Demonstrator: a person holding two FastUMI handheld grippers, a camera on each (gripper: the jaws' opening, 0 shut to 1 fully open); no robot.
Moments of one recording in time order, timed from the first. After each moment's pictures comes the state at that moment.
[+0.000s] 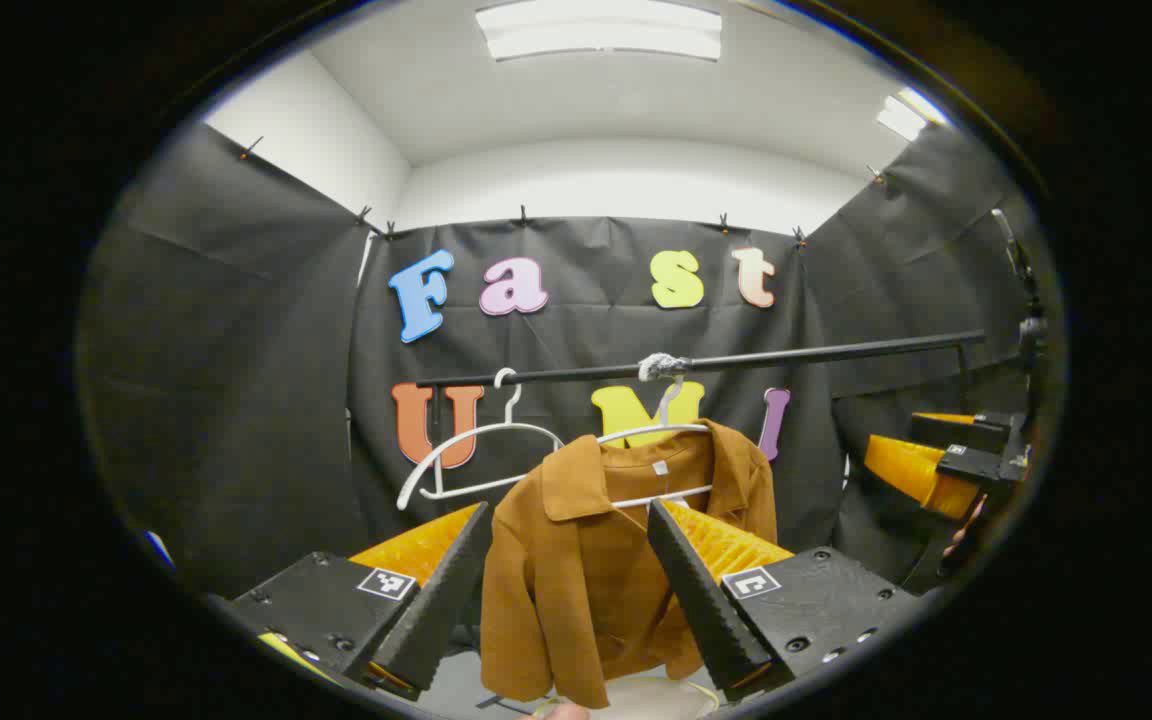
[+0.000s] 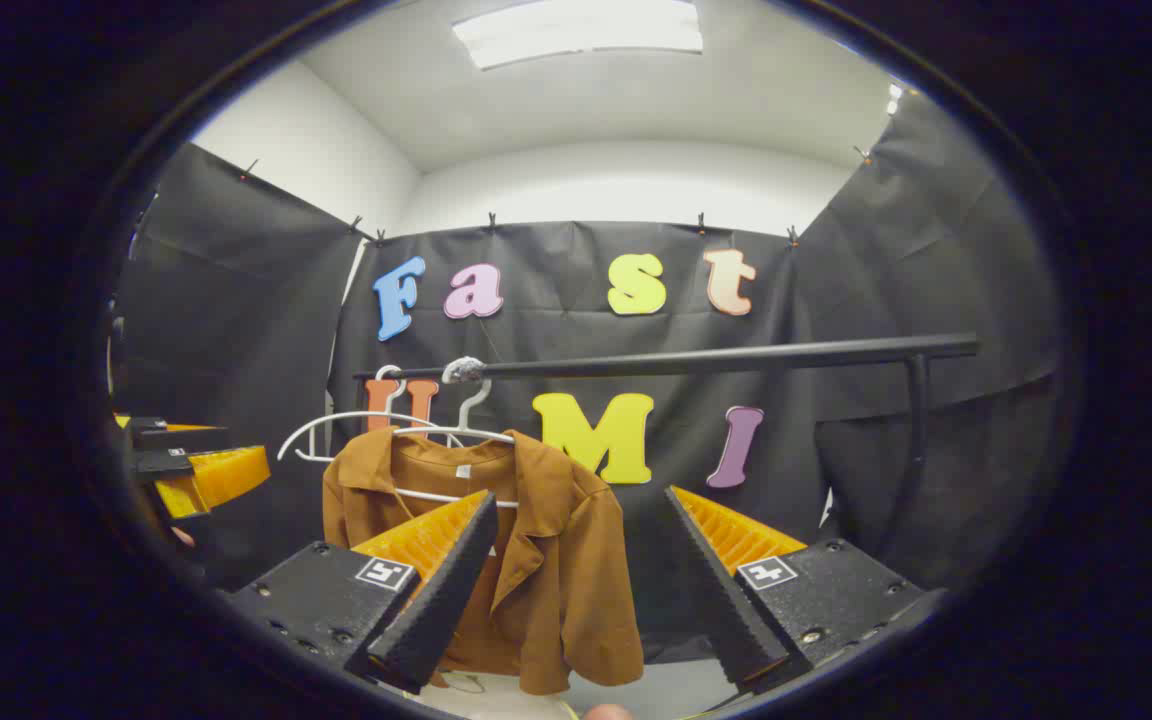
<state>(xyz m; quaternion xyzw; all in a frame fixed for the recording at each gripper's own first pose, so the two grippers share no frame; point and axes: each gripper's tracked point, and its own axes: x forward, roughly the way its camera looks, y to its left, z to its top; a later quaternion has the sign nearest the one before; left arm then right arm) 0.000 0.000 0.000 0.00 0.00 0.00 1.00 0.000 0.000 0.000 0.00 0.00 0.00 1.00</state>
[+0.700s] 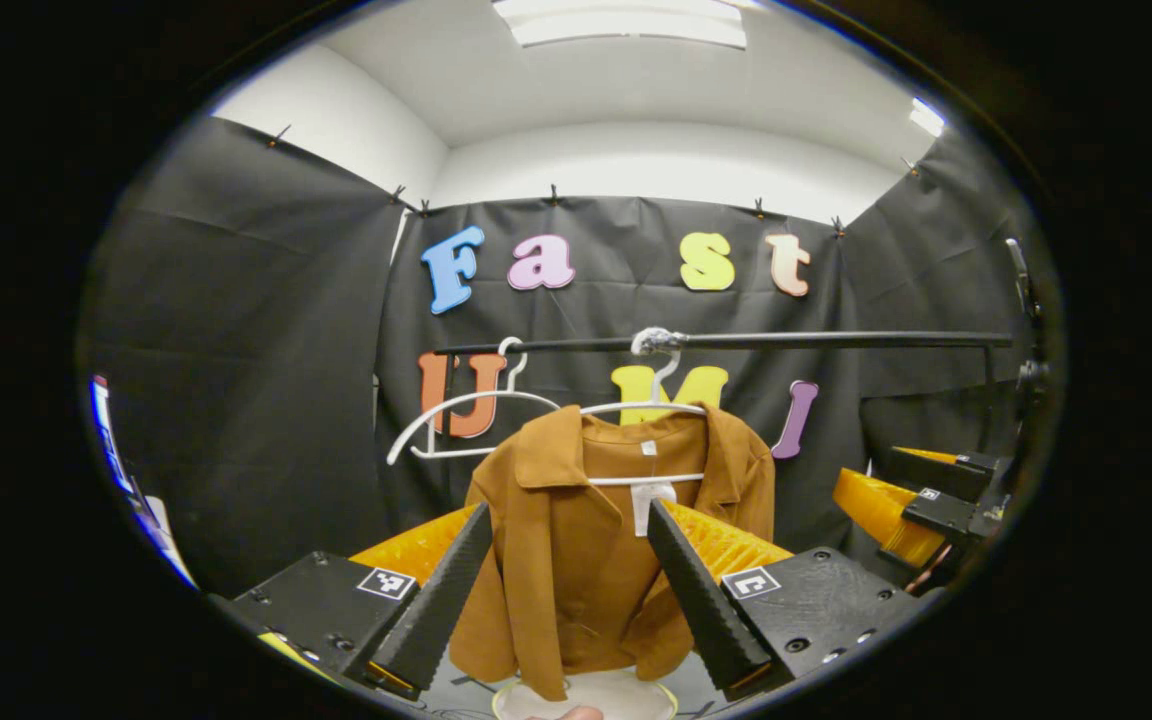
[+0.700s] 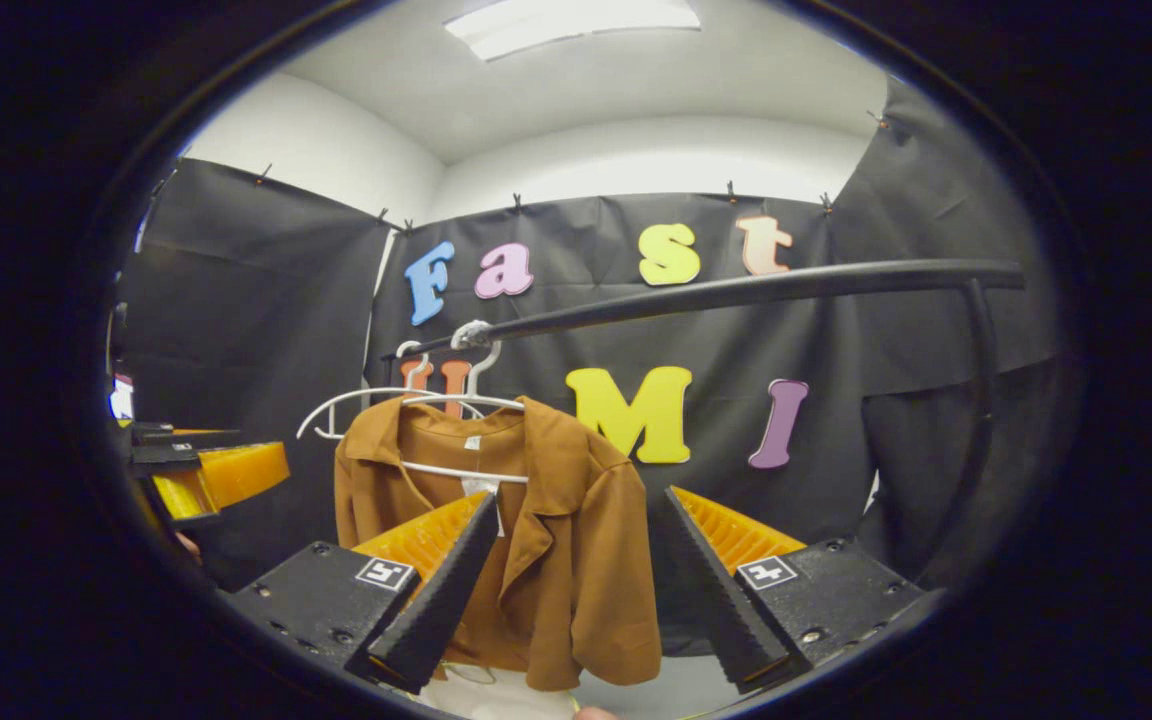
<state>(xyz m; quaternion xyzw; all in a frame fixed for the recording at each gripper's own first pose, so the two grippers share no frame) 0.004 -0.049 -0.028 -0.03 0.03 0.05 1.00 0.029 -0.013 -0.039 0.01 0.04 0.08 1.00</state>
